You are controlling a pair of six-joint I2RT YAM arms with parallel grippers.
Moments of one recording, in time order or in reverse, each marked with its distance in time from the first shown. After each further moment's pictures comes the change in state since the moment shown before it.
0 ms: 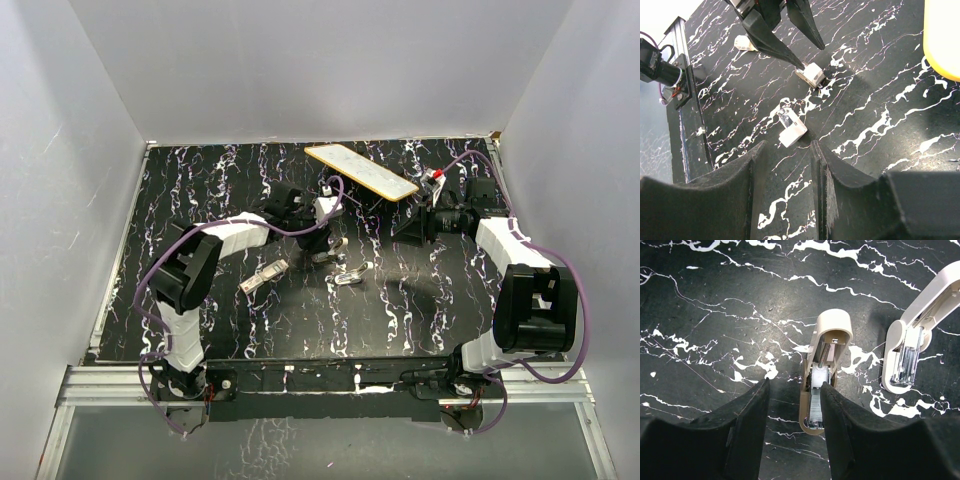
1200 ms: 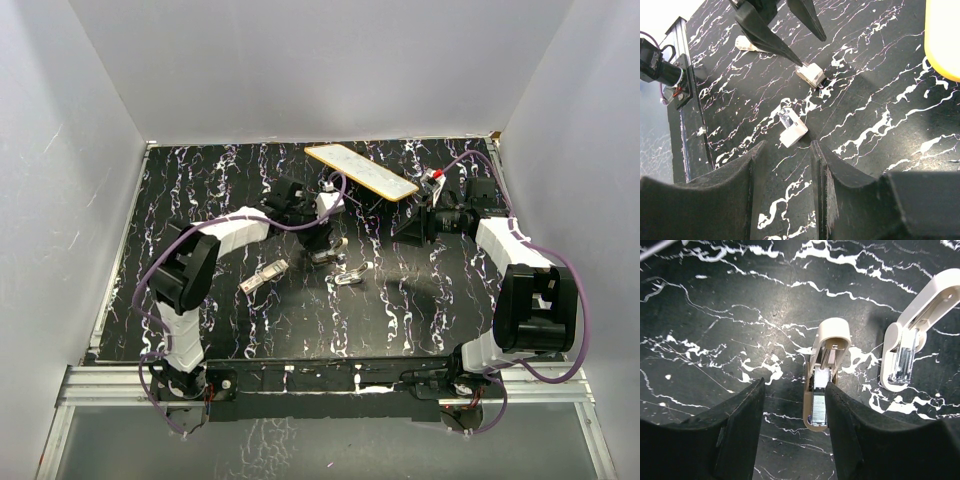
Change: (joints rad) left arm 0.000 0.016 0.061 -0.084 -0.008 0.034; right arm 0.000 0.000 0.000 0.000 -0.004 0.000
